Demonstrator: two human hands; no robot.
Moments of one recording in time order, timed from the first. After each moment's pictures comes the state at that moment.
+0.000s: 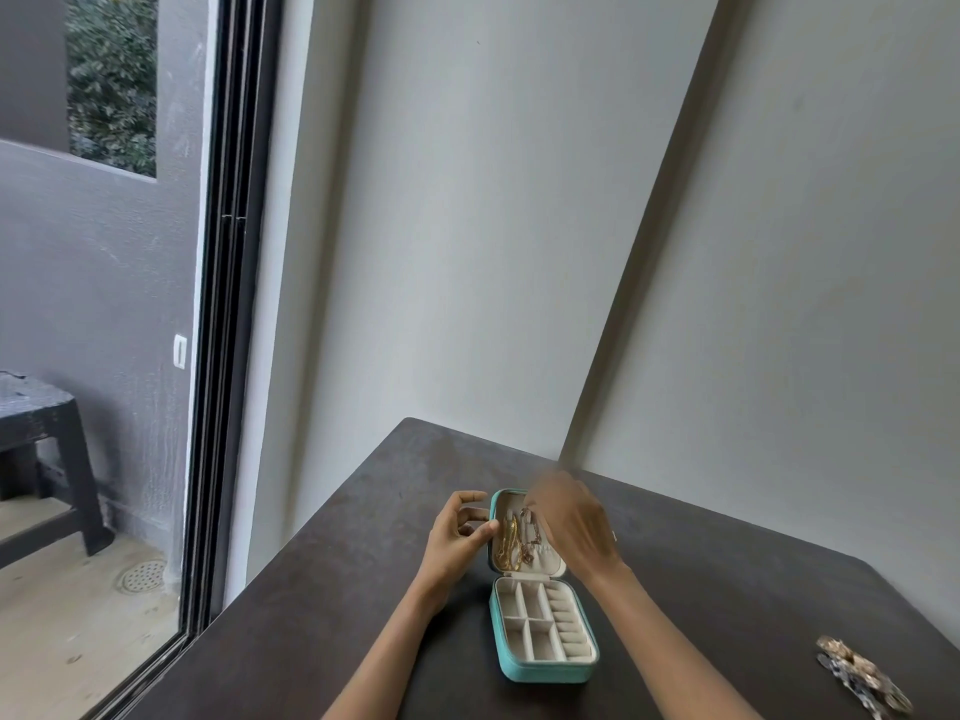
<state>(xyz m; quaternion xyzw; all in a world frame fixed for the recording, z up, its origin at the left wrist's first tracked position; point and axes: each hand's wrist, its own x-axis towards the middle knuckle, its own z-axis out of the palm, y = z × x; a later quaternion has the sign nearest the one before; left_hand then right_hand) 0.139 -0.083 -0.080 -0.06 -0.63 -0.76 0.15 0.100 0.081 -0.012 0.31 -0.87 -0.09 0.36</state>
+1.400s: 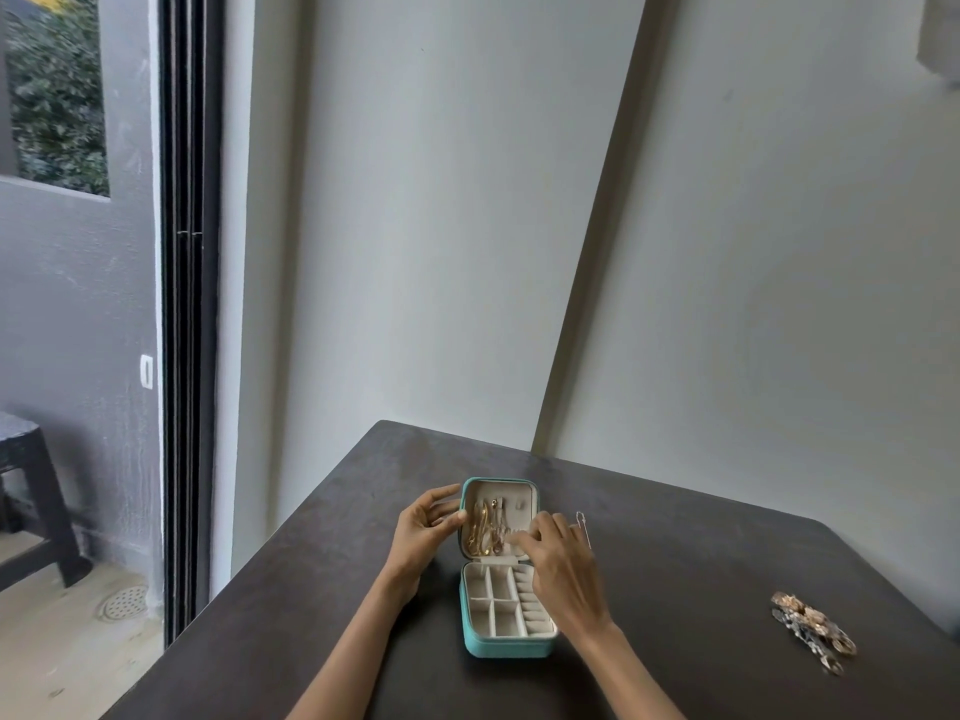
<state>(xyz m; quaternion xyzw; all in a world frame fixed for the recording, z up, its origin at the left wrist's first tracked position) 0.151 -0.085 -0.066 -0.07 -0.58 -0.80 0.12 0.172 0.110 -0.041 0.27 -0.89 0.03 0.36</state>
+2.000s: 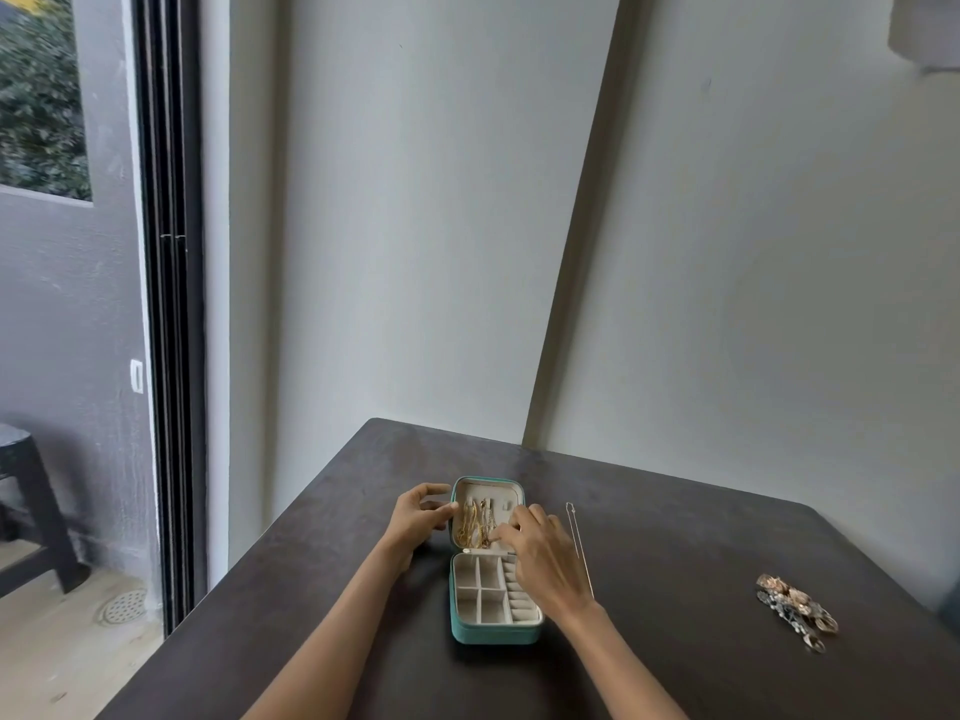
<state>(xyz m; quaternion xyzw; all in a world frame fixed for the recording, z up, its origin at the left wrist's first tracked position) 0.148 -0.081 -0.042 0.04 -0.71 -0.70 0.05 0.168 0.107 -0.040 0.28 -0.91 0.02 0.30</state>
